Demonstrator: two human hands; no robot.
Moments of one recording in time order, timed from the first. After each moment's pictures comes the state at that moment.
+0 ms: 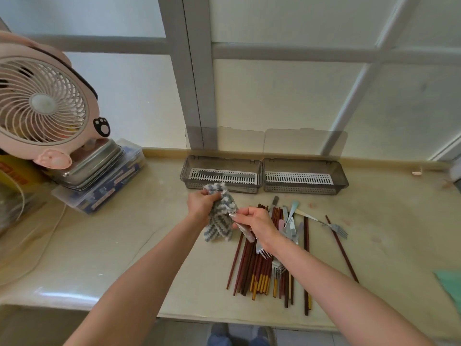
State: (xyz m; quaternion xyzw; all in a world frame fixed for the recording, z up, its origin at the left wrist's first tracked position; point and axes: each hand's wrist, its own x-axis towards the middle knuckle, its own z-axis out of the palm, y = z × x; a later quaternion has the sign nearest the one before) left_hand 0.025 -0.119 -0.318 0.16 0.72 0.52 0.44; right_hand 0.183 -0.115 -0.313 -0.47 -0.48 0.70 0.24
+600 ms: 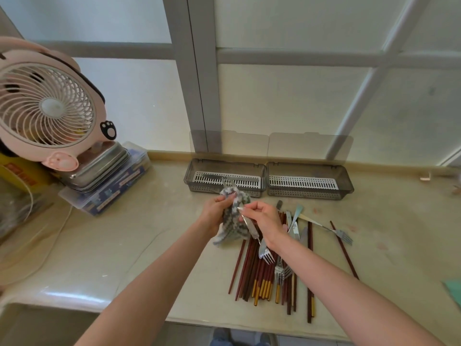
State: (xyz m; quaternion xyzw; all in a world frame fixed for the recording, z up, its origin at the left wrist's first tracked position) left_hand 0.043 -0.127 -0.310 0.19 0.59 0.50 0.61; right_hand 0.184 -0.104 -0.304 -0.48 -0.48 0.67 0.30
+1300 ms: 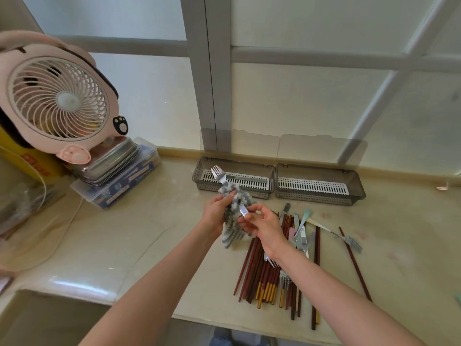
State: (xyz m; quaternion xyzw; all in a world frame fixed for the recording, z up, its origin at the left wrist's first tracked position) left_hand 0.042 -0.133 -0.303 0.12 0.57 0.60 0.55; right_hand 0.175 -0.110 -0.324 -0.42 -0.40 0.75 0.31
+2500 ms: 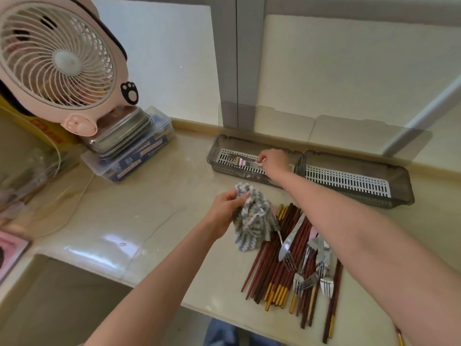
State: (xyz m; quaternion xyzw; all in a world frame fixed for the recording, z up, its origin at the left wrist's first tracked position) left_hand 0.026 -0.133 -0.328 0.15 0.59 0.53 0.59; right_hand 0.088 0.049 -0.357 -0.51 -0.81 0.28 0.06
